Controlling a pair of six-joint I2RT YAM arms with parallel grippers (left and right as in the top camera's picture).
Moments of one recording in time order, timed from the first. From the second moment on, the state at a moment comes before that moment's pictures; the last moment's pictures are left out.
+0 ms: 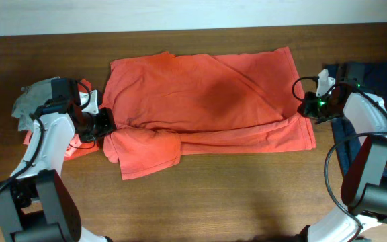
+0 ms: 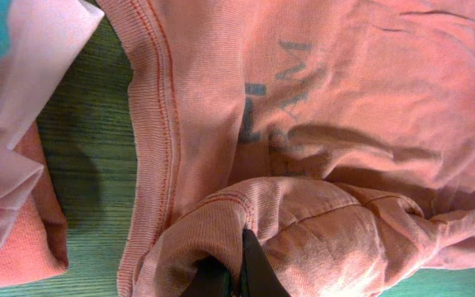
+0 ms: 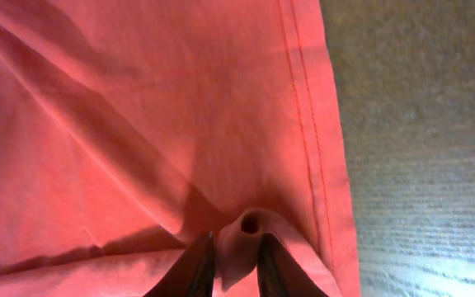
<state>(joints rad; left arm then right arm) 0.18 1.73 1.18 -0.77 0.35 -0.11 -0.29 1.88 1.29 -0.67 -0.33 -0.03</state>
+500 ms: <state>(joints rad) 0.18 1.73 1.18 -0.76 0.35 -0.11 -0.29 1.88 1.29 -0.62 -0.27 0.08</state>
